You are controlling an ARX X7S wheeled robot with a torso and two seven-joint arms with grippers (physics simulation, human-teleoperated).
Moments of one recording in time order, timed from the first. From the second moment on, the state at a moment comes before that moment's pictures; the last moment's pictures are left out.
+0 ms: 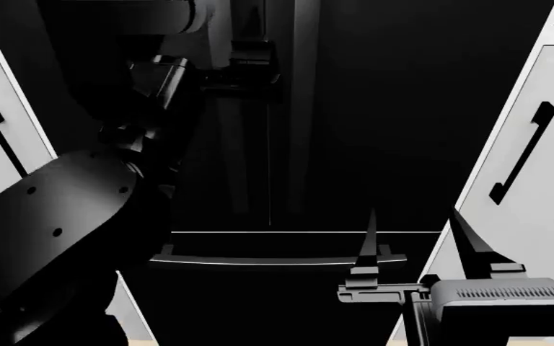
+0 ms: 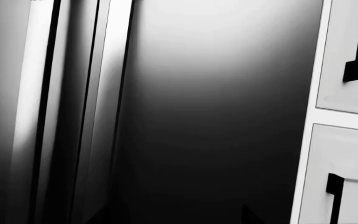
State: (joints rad) left arm -0.98 -0.10 0.14 0.62 -0.80 -1.10 -0.57; right arm -0.07 0.29 -0.24 -0.79 0.03 0.38 0.35
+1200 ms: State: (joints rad) left arm -1.25 -0.05 0.14 0.22 -0.94 -1.15 -0.79; right arm -0.07 0.31 -0.26 -0.77 0.05 0.35 0.38
